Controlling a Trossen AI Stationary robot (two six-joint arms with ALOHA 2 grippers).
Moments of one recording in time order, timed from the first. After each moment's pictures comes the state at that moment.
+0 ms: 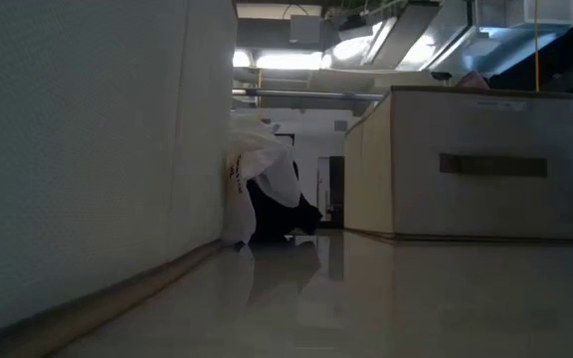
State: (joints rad) left arm -0.01 0.42 0.10 0.93 -0.12 0.39; right arm 0.21 1.65 1.16 0.64 -0.07 -0.84
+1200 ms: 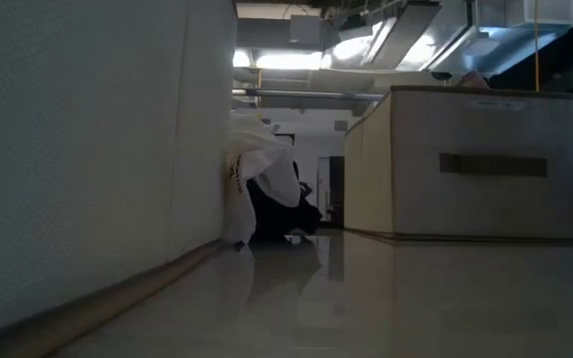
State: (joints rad) left arm -0.01 0.42 0.10 0.93 -0.12 0.40; right arm 0.21 1.76 1.28 0.29 0.04 -0.82
